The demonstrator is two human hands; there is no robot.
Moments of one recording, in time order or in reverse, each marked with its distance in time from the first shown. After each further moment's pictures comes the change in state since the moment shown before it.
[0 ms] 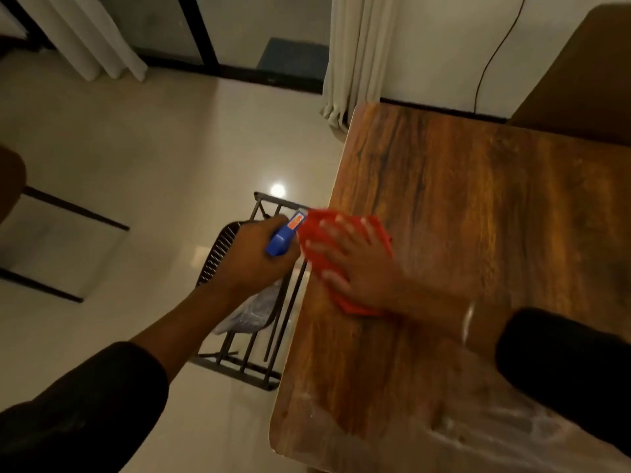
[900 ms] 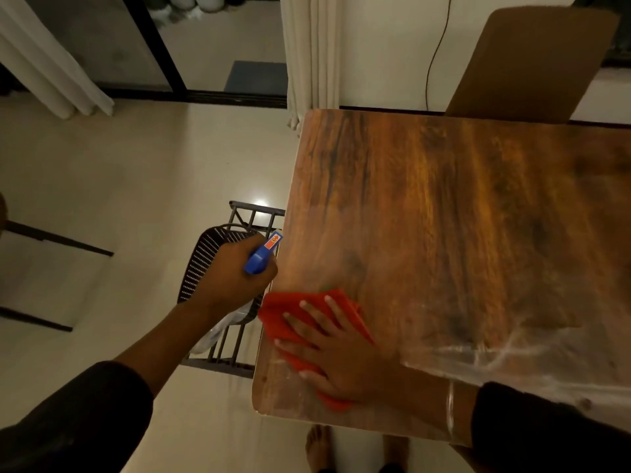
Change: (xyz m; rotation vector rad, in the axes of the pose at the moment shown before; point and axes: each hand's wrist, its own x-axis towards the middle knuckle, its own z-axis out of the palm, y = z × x) left_hand -0.063 0.052 0.014 0.098 -0.093 0.034; right_hand -0.162 -0.116 0.045 0.056 -0.004 -0.100
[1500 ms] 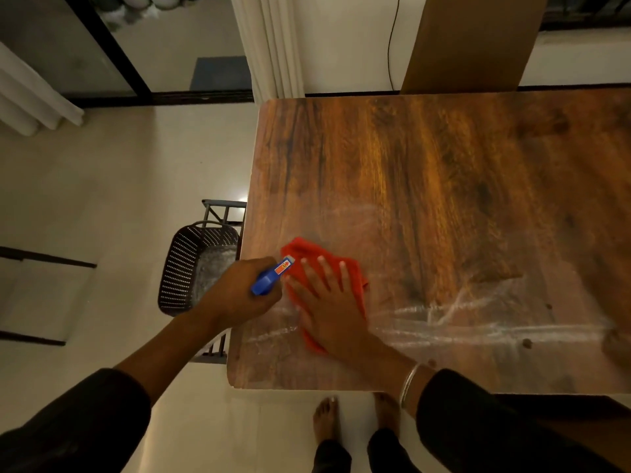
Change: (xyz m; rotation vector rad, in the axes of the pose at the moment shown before) left_hand -0.026 0.051 0.047 0.061 -0.321 0.058; right_hand -0.025 0.013 -0.011 0.032 0.166 0.493
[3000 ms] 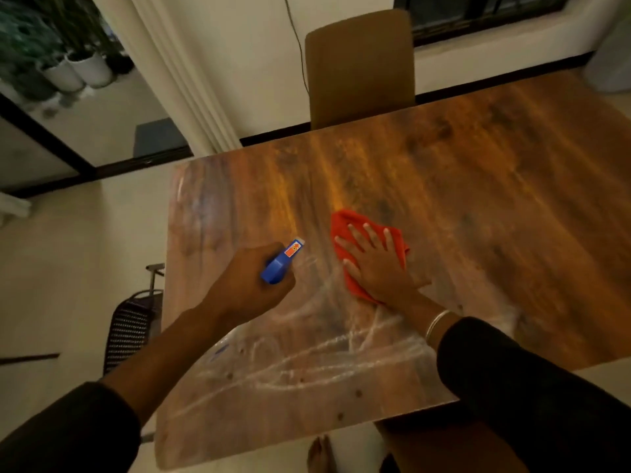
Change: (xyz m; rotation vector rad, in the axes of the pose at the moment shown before) left_hand 0.120 0.184 0.051 -0.007 0.024 0.143; right_hand -0.028 0.266 -0.089 -0.037 -0.027 0.372
